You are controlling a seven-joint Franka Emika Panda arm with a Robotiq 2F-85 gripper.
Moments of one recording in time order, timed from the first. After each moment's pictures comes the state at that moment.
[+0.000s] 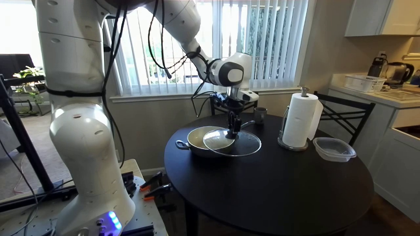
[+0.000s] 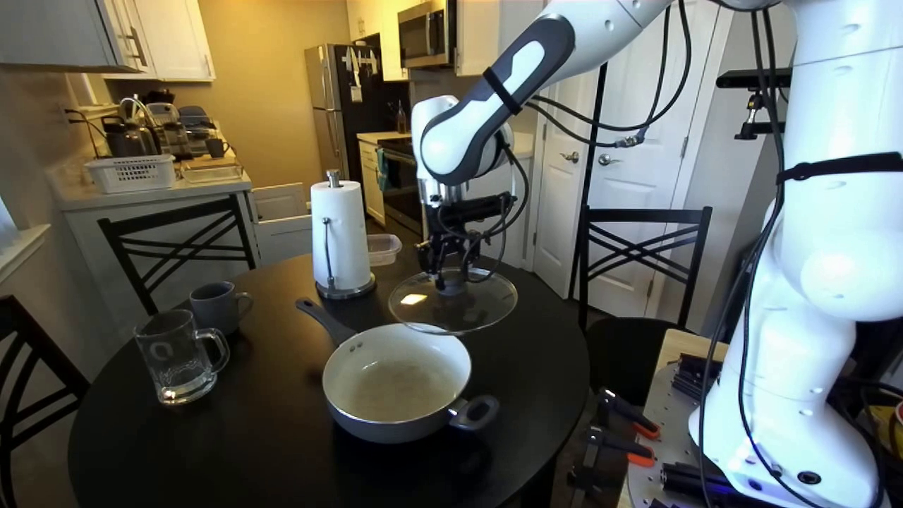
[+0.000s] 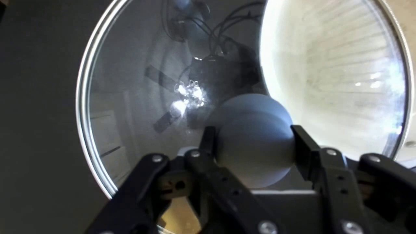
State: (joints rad) arm 0.08 0.17 -0.04 -2.19 0.00 2.27 0.51
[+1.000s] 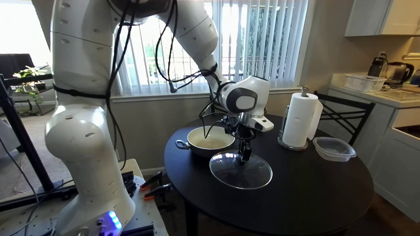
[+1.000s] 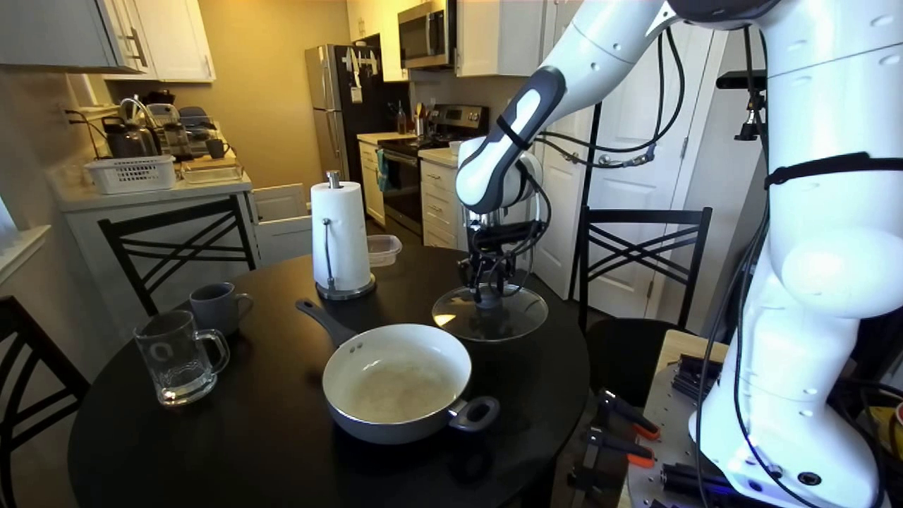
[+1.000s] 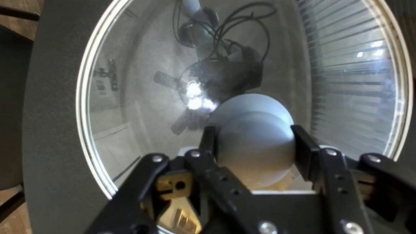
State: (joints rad) arm -0.05 0.29 -0.11 -2.27 0.05 2.41 0.43
